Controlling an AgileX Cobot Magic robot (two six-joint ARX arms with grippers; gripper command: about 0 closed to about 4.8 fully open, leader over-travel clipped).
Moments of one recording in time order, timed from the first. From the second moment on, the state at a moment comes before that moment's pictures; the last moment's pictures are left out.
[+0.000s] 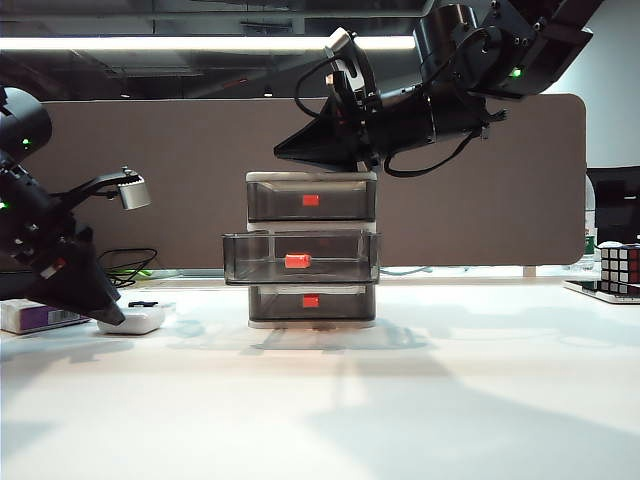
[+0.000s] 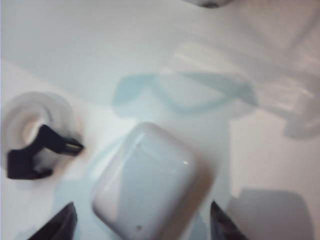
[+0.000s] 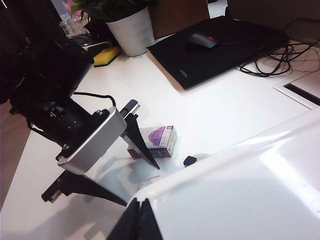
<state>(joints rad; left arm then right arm) -0.03 1.73 0.97 -0.22 0.51 0.98 0.38 1.96 1.36 0.30 -0.87 0.03</state>
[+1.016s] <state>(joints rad) -0.04 1.86 1.10 -0.30 0.59 1.03 0.37 1.96 1.36 0.31 -0.86 0.04</state>
